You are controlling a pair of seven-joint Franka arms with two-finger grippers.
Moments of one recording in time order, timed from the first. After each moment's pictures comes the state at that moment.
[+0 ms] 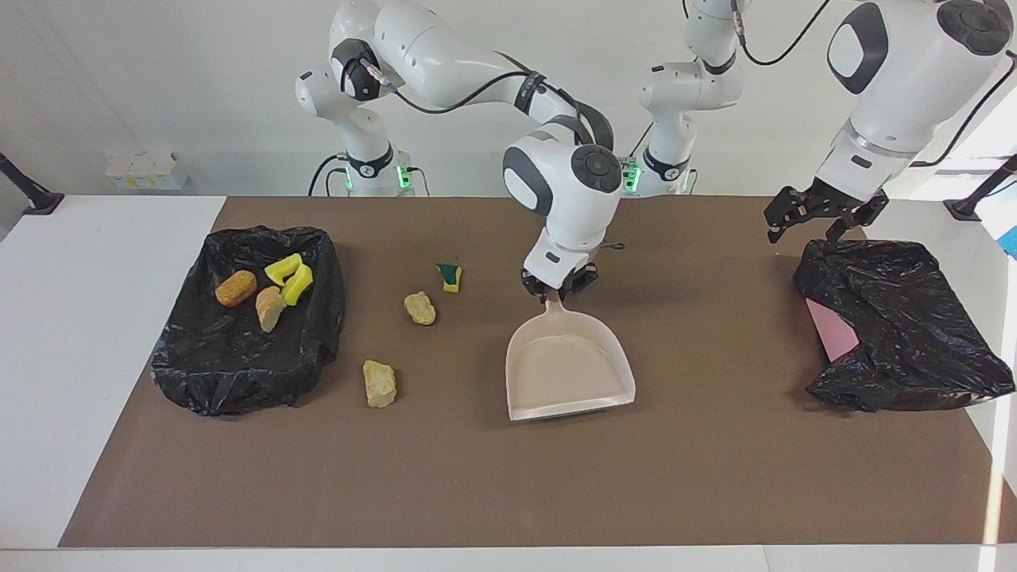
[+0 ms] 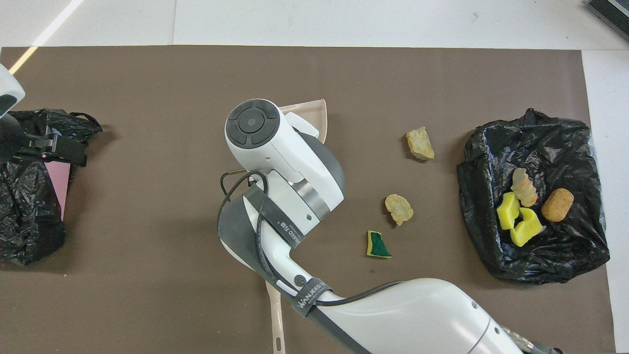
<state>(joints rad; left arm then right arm) -0.01 0.04 -0.05 -1.59 0.01 1.59 0.02 0.60 0.70 0.12 -1.09 -0.06 1.71 0.63</state>
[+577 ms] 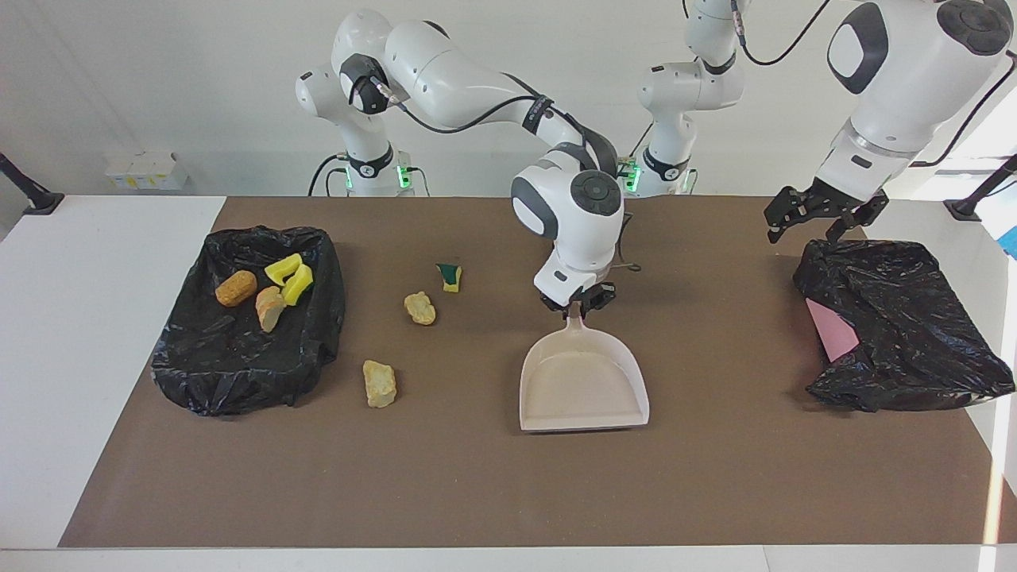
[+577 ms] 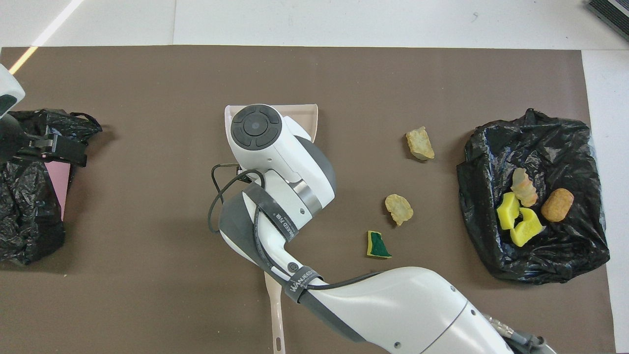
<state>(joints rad) -0.01 0.04 -0.05 -1.59 0.01 1.59 0.02 0.60 0.77 0.12 -1.09 -0.01 1.83 0.70</state>
